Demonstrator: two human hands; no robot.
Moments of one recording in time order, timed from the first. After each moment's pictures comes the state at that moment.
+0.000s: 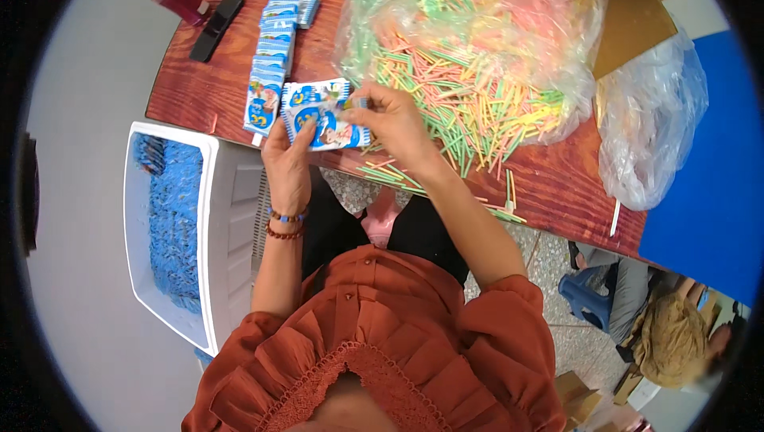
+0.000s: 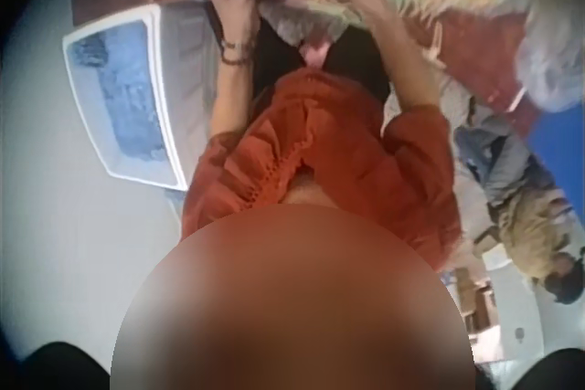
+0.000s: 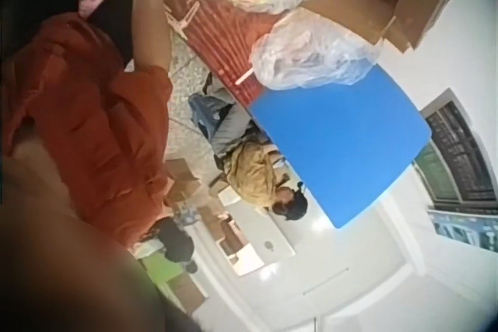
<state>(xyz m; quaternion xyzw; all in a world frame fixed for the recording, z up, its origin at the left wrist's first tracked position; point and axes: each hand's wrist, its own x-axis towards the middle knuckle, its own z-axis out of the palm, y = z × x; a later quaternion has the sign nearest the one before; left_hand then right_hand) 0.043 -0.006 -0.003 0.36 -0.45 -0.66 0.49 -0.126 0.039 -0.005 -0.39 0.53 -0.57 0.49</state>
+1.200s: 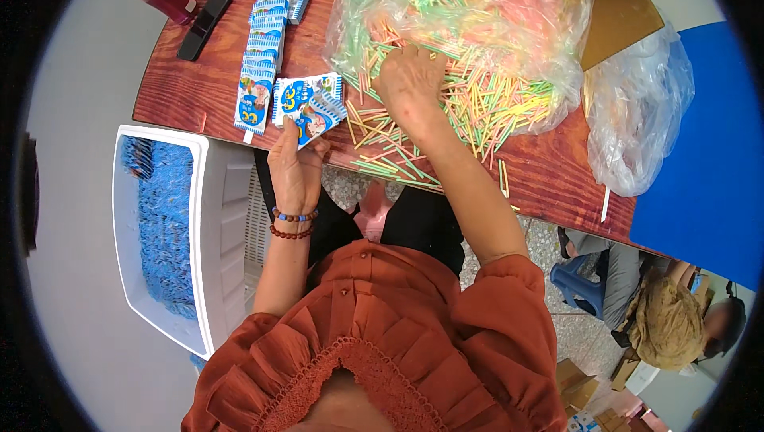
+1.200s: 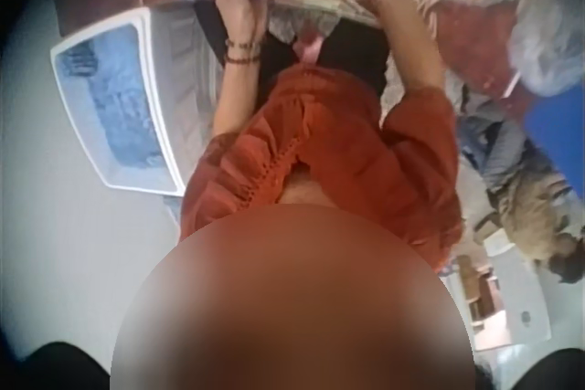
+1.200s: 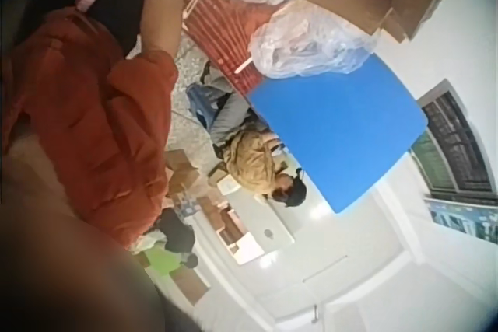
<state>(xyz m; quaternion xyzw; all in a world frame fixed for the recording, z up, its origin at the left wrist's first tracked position) 0.047 0.005 -0.025 0.30 -0.24 -0.79 0.49 -0.154 0.009 0.004 -0.57 0.81 -0.10 -0.05</state>
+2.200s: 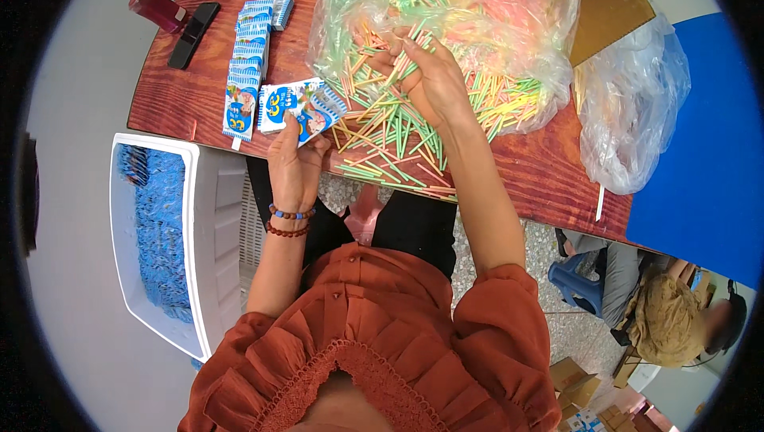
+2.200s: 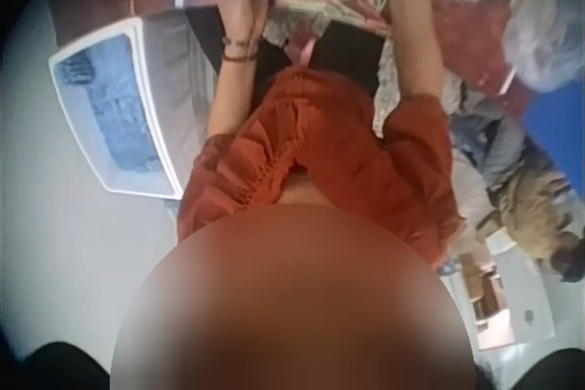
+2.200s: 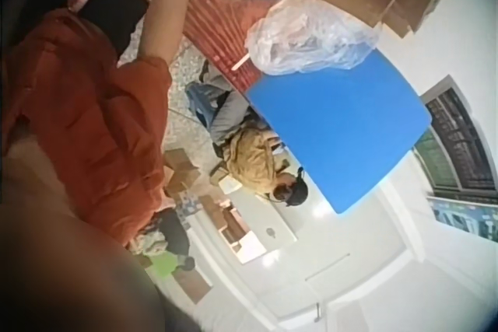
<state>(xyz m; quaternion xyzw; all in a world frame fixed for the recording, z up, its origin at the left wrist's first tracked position) 0.023 0.007 -0.020 0.27 -0.25 -0.81 0.46 -0.201 0.039 0.018 -0.20 0.40 -0.73 0.52</state>
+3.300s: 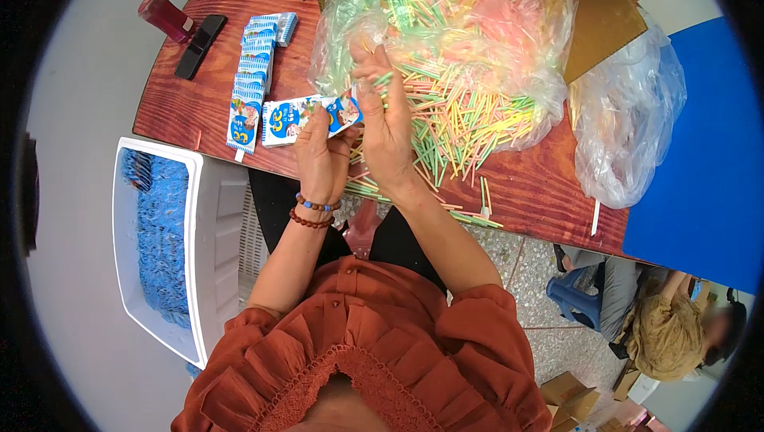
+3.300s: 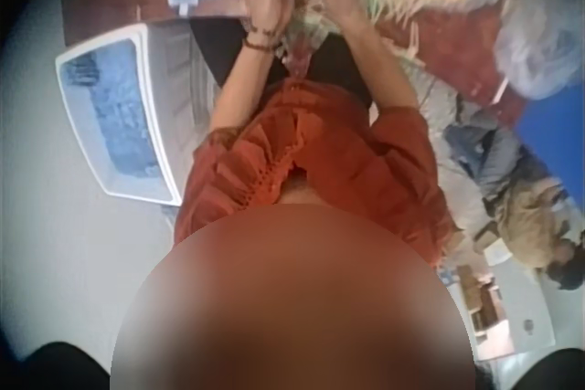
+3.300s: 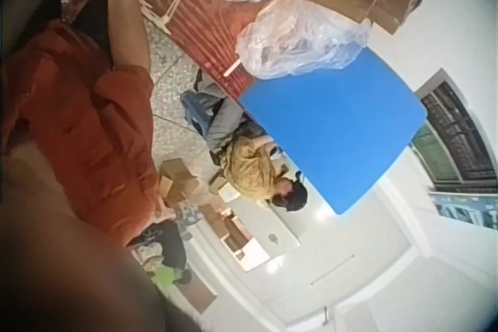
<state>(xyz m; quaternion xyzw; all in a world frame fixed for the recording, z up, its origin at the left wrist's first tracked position) -0.030 0.007 -0.018 0.22 -0.25 -0.81 0.48 -0.123 0.045 0.037 -0.45 0.52 -0.71 0.19</state>
